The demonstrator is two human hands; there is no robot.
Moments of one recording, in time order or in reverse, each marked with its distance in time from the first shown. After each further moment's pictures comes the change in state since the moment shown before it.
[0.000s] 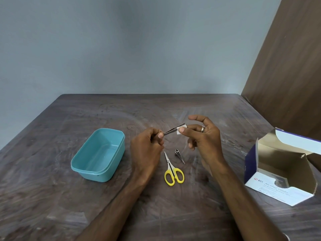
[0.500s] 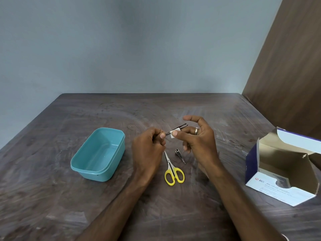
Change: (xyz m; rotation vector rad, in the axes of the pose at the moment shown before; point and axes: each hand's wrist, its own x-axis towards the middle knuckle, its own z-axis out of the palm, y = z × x) left_hand 0.001 -0.013 0.006 0.000 0.000 0.016; right_hand -0.005 0.004 0.010 -0.078 -0.075 -0.009
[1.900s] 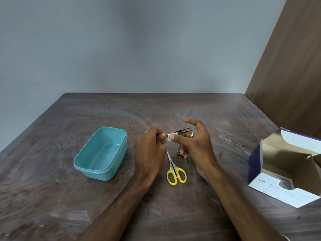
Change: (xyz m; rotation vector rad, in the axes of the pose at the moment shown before) left_hand -0.002 0.004 -0.002 0.271 0.052 0.130; right_hand -0.005 0.008 0.008 -0.018 -0.012 0.083
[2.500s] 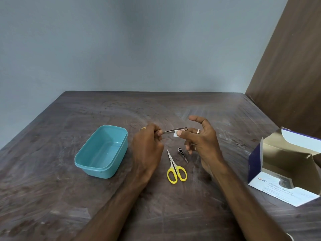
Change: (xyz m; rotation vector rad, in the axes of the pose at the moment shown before) left_hand 0.007 -0.002 -0.006 0.102 0.001 -0.040; right_hand 0.008 -0.003 -0.012 0.056 0.018 0.036
